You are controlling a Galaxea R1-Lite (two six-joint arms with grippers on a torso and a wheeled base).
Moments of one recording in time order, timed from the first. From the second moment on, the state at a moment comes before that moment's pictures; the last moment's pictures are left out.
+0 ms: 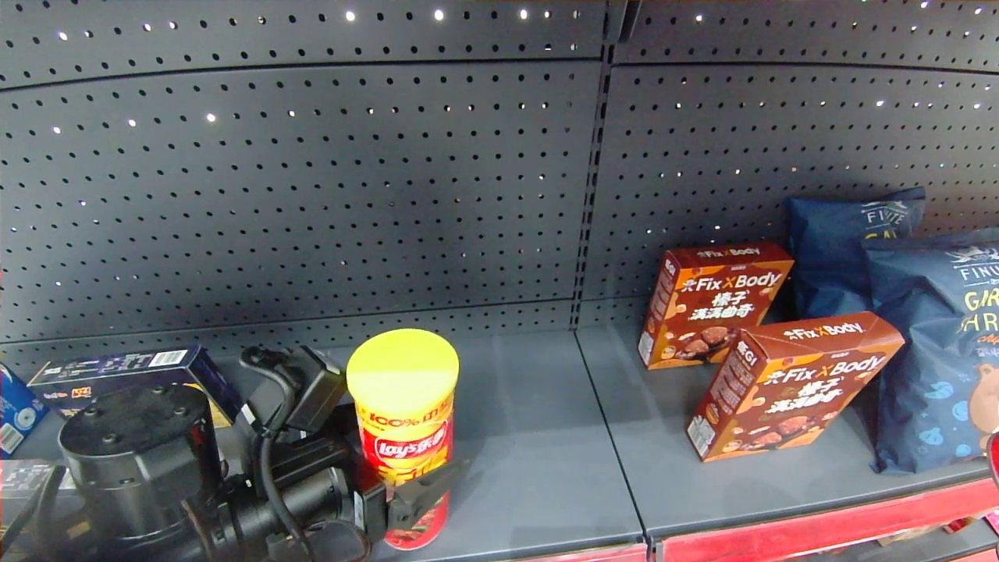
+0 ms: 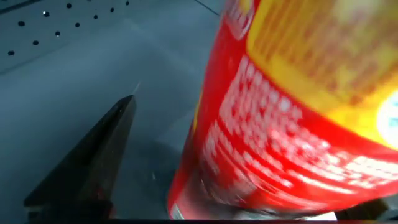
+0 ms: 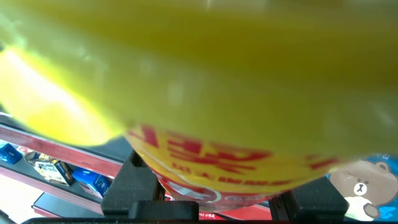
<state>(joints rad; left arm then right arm) -0.54 1.59 -0.25 -1.10 -0.19 -0.05 0.28 0.56 -0.75 0.14 0.15 -0.04</state>
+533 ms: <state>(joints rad) -0.54 1.48 -0.14 -1.09 -0.19 -0.05 0.28 0.57 -0.76 0.14 0.15 -0.04</state>
